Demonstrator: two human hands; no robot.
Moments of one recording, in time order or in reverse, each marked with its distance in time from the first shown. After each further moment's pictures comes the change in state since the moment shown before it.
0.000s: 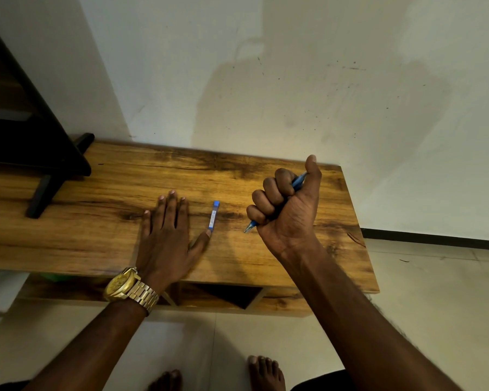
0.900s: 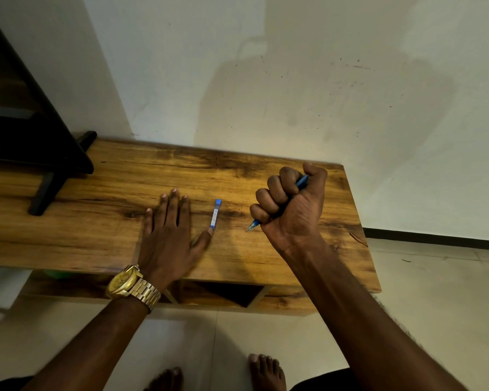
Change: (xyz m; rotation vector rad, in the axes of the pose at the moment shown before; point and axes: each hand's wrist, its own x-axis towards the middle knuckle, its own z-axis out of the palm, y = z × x) left_hand 0.000 0.000 -0.001 -0.026 0.001 0.002; right_hand 0.000 -0.003 -0.001 0.033 -0.012 -0.009
